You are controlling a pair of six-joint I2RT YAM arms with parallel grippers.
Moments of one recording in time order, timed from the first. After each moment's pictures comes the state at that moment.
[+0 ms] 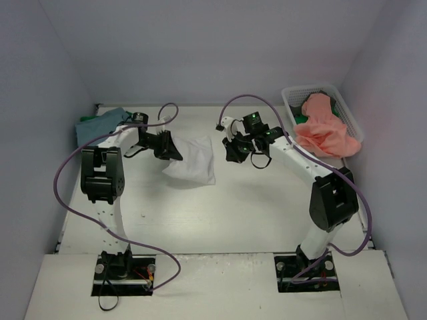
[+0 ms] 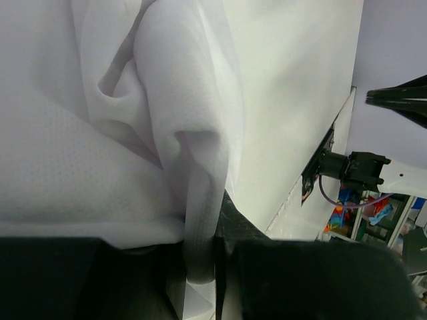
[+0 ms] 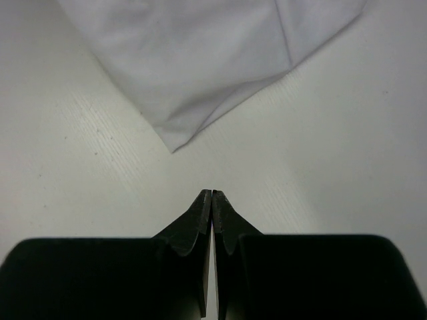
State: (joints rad) left arm -0.07 2.05 1.53 -0.71 0.98 -0.10; right arm 0.48 1.72 1.36 -0.53 -0.46 -0.36
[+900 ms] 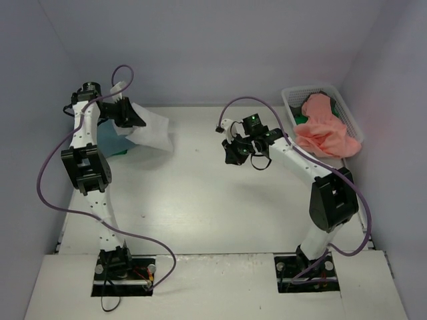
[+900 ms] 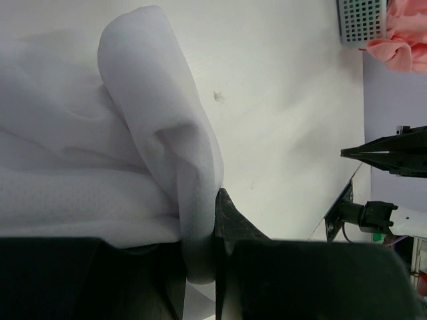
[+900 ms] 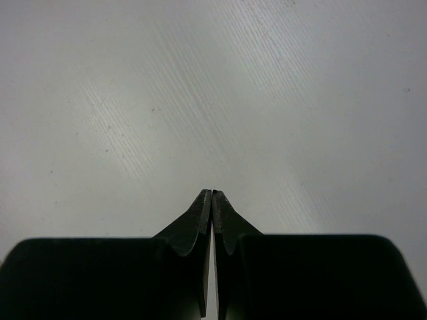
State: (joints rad) left arm 0.21 2.27 2.26 -1.16 0.97 0.09; right arm 0.48 1.72 1.34 -0.53 -0.48 -0.35
